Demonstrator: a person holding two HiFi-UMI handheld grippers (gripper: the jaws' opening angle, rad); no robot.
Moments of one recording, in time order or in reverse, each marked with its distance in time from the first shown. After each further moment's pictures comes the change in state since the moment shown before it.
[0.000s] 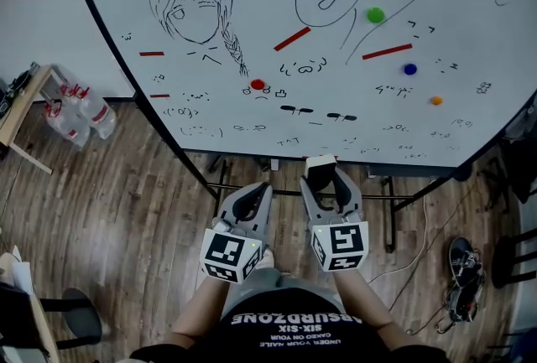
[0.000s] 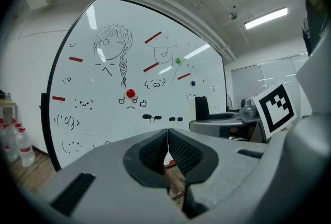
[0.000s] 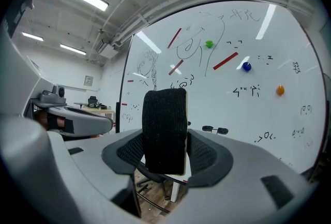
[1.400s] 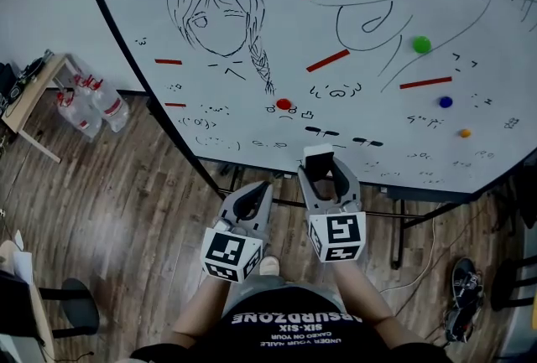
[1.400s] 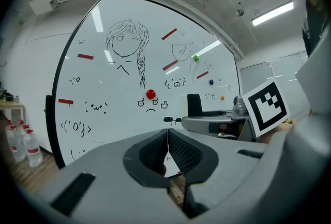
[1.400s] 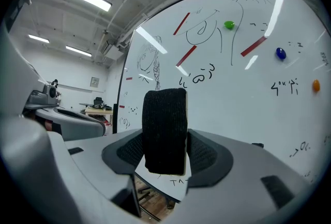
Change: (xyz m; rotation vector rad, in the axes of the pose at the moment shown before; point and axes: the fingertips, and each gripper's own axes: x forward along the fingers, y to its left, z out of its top) left arm 0.026 0.068 0.007 -0.004 -0.006 0.085; right arm 0.097 0.013 0.017 -0.019 -0.026 0.074
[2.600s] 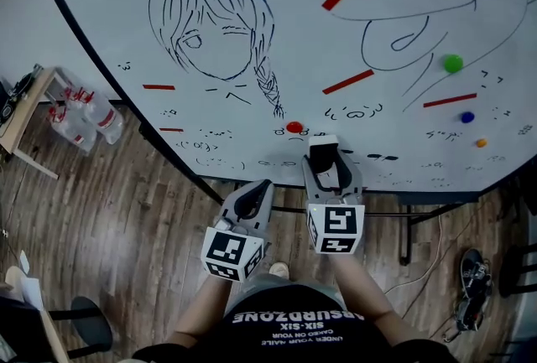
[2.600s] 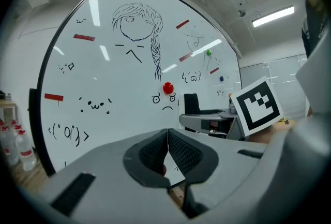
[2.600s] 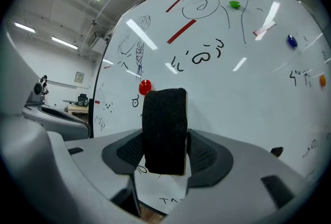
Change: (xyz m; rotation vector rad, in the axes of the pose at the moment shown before) left arm 0.048 0.059 -0.003 0.000 0.021 -0.055; right arm 0.078 -0.022 -0.005 0.010 0.024 -0.153
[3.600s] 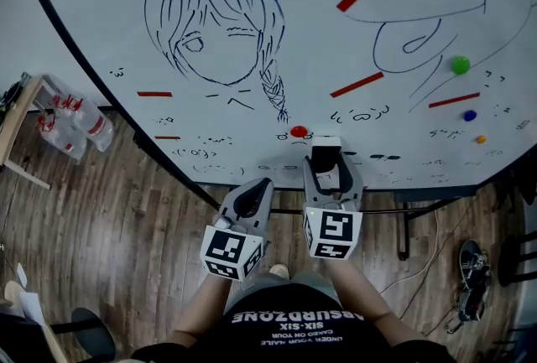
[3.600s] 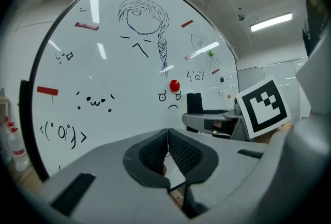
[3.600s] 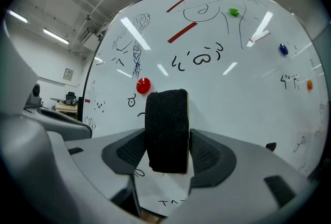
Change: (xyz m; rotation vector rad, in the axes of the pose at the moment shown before) left arm 0.012 0.019 -0.003 -0.011 -0.010 -0.060; right arm 0.004 0.002 0.000 0.002 -0.014 -0.128
